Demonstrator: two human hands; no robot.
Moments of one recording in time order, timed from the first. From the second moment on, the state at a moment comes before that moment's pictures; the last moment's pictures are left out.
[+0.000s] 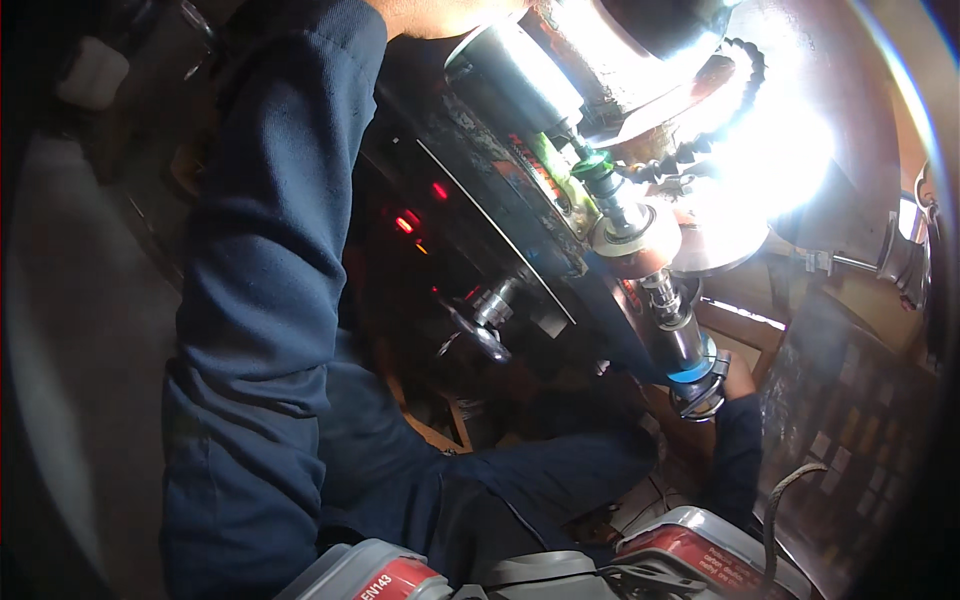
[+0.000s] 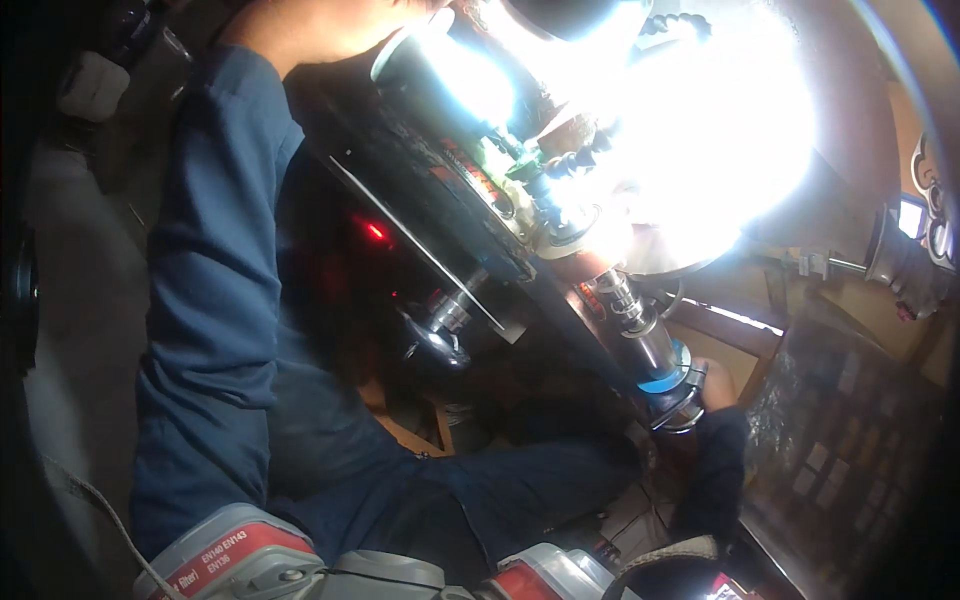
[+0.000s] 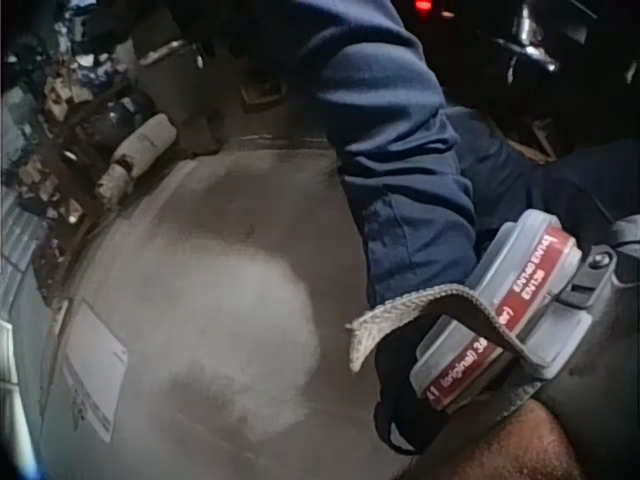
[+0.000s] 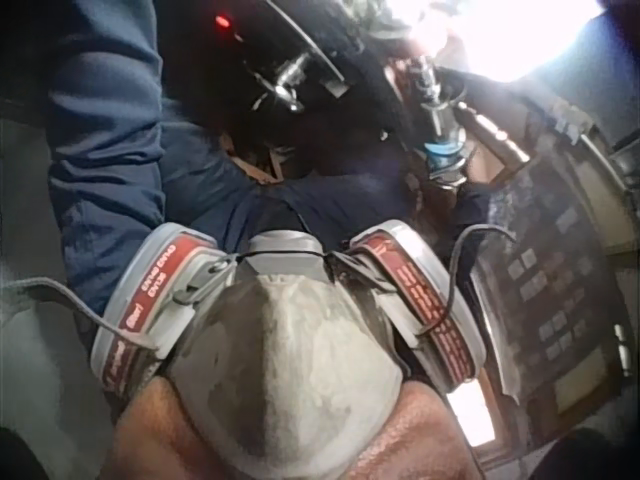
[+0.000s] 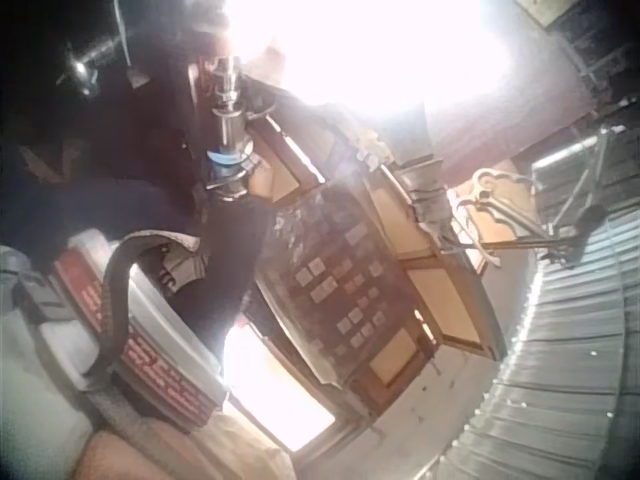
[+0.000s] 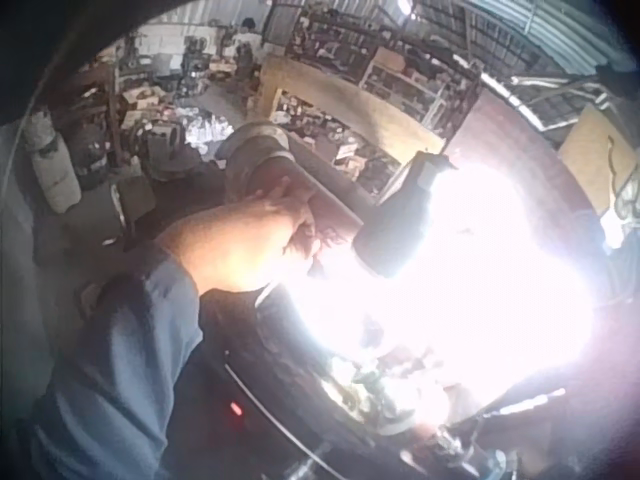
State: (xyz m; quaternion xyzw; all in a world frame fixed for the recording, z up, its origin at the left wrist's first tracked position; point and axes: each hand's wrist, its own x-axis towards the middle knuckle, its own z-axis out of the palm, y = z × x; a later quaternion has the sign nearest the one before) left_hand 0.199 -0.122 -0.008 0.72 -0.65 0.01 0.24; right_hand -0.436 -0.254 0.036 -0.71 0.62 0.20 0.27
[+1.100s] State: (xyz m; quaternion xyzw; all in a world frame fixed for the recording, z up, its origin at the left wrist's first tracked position) left_hand 0.194 -0.117 -0.004 0.69 -0.69 0.08 0.21; right_hand -0.436 -0.204 0.032 -0.66 0.69 -0.09 0.28
